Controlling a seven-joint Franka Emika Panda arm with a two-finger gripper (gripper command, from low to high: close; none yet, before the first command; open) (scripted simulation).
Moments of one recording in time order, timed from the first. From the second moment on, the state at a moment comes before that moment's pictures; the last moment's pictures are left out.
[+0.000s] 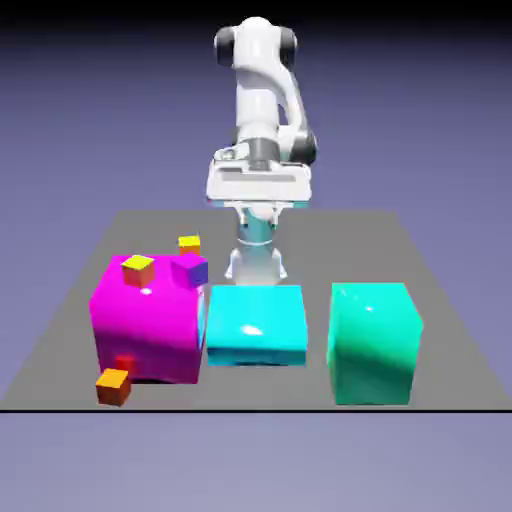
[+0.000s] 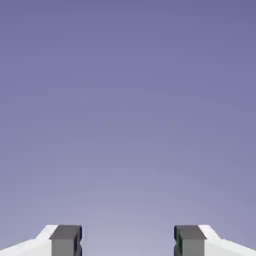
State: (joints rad) arm 0.02 -0.53 -0.02 -2.77 0.02 3.00 0.73
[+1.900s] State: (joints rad) arm 0.13 0.89 -0.79 -1.52 0.48 1.68 0.25
